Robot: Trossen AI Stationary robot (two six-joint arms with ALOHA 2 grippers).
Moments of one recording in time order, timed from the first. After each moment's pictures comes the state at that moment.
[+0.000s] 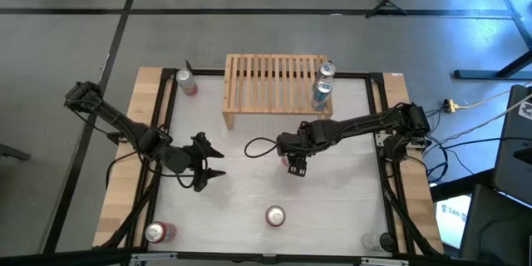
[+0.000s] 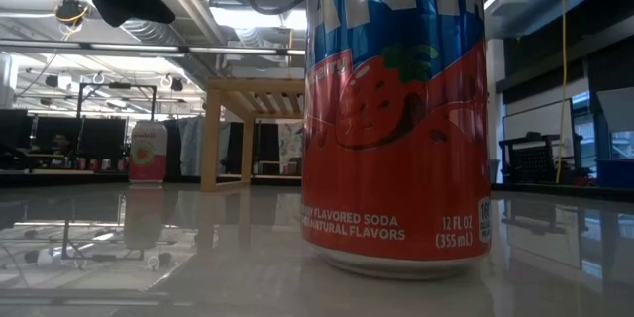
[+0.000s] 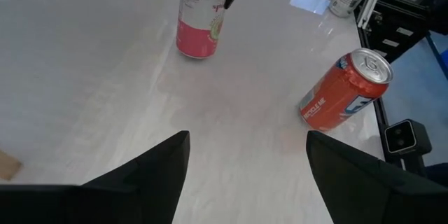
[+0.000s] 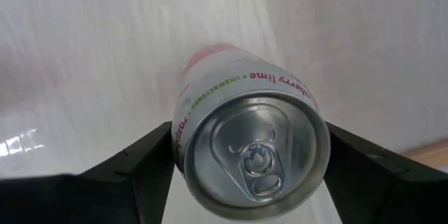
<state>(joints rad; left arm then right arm) -0.51 1.01 0.74 -0.39 -0.45 -0.64 0.15 1.81 1.45 -1.03 0.10 0.39</state>
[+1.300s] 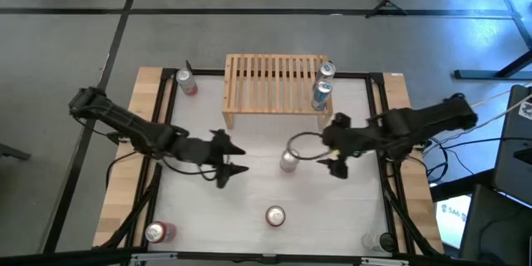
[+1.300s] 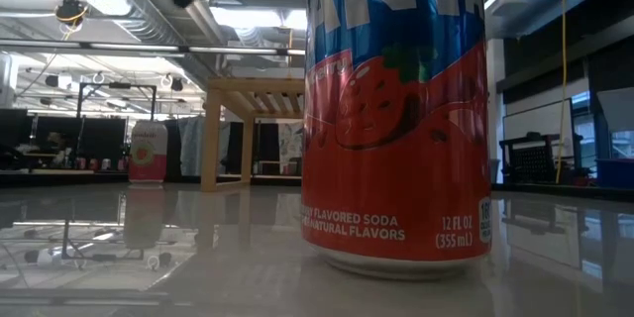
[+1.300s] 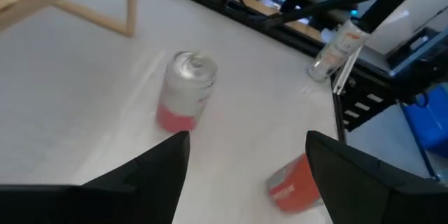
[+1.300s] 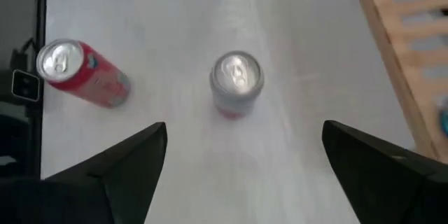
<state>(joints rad) -0.35 1.24 0.92 -0.17 -0.34 -0.62 0.36 1.27 1.39 -1.09 0.25 0.44</state>
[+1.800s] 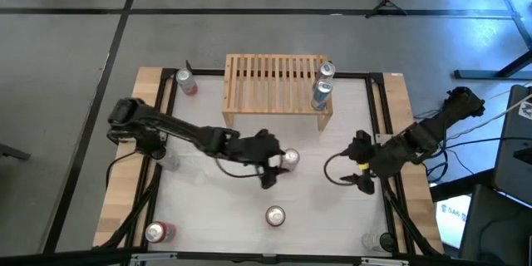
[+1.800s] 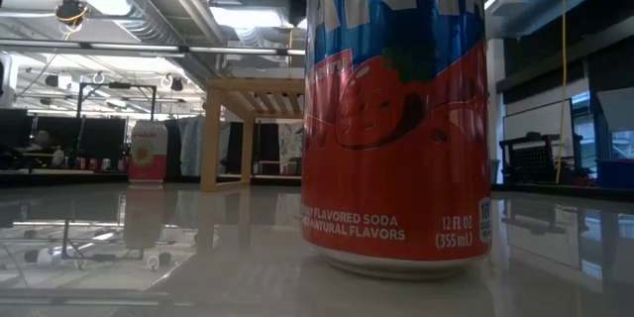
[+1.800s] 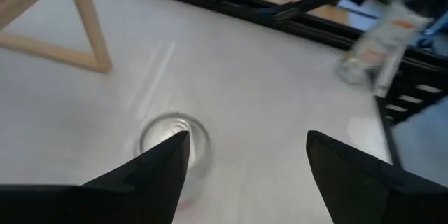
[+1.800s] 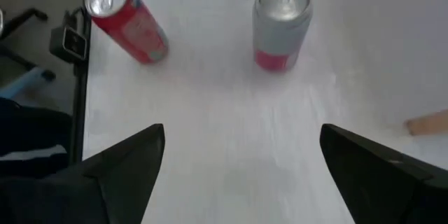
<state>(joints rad) -0.20 1.73 1.33 -0.17 -0.22 -0.41 0.63 1.01 1.06 -0.99 0.30 0.70</state>
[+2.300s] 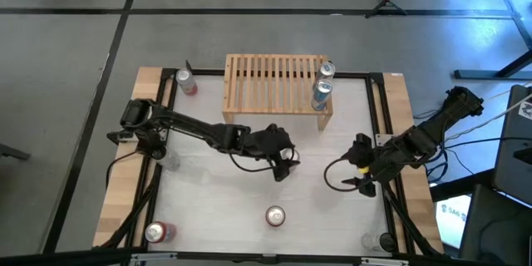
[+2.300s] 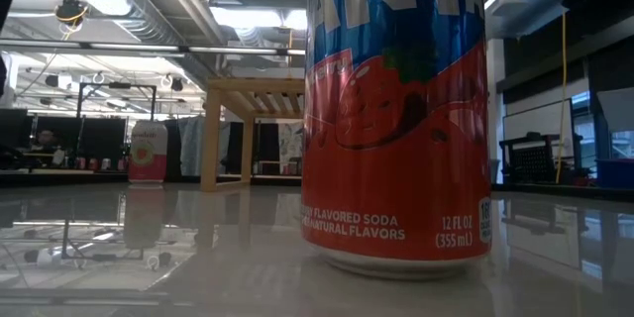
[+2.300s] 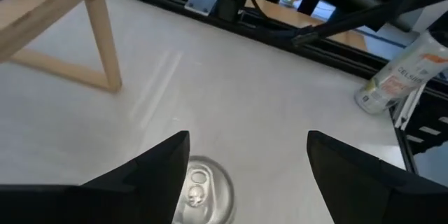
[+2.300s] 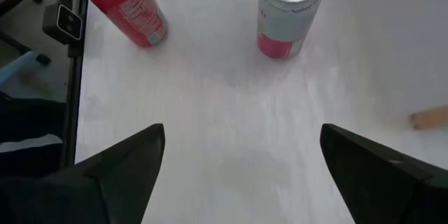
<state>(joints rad) -0.14 1.82 1.38 -0.09 -0.21 -0.41 0.66 1.02 1.04 -1.00 0.30 0.68</state>
